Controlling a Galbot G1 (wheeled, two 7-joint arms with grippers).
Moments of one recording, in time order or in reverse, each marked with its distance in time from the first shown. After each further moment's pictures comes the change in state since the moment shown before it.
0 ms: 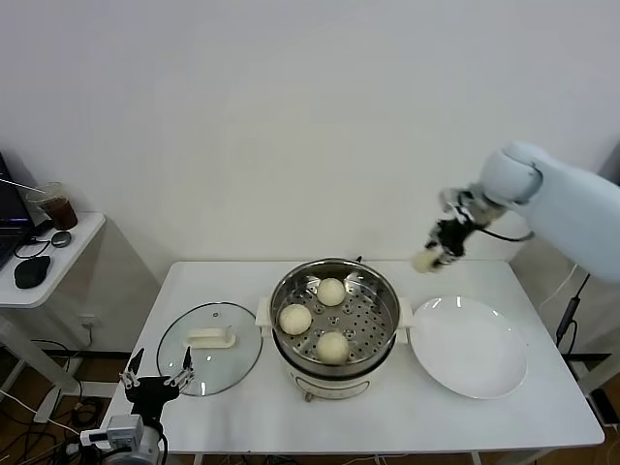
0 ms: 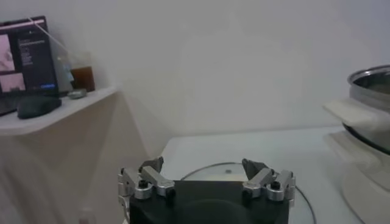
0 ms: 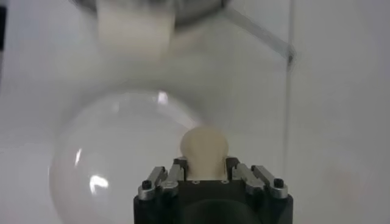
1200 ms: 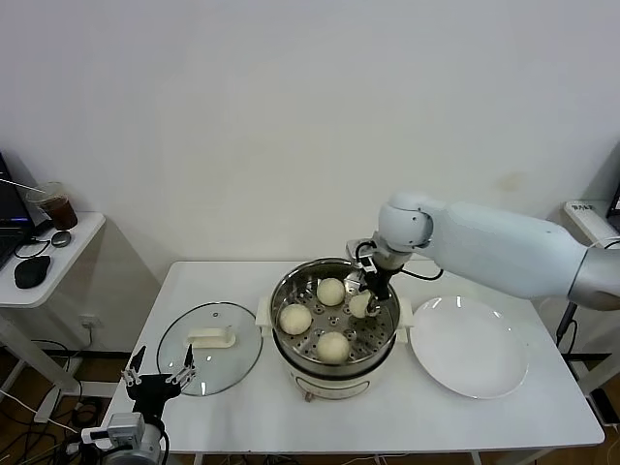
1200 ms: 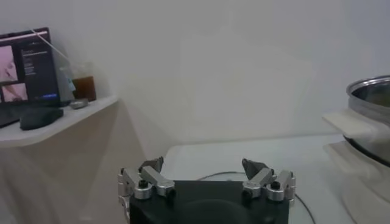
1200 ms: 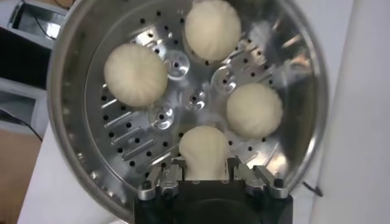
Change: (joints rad) left arm -0.012 -0.006 0.000 0.005 0.000 0.000 0.007; right arm -0.089 0.203 -0.156 0.056 0.001 -0.171 0.135
